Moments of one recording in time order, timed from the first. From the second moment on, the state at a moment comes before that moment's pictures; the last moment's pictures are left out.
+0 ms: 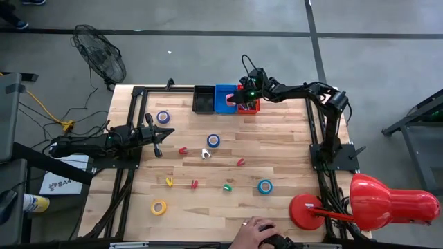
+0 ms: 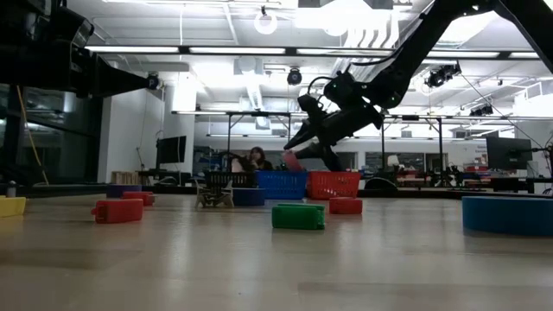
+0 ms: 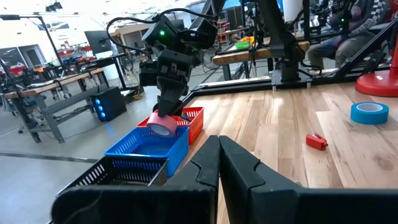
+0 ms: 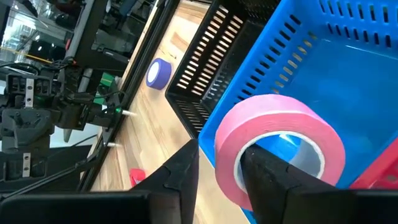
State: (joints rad) left arm 0.01 0.02 0.03 0.03 -0.33 0.21; right arm -0.73 1.94 1.11 0.29 -0.62 0.69
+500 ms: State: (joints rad) left arm 0.01 0.02 0.03 0.03 -0.33 0.21; right arm -0.73 1.94 1.11 0.26 -0.64 0.67
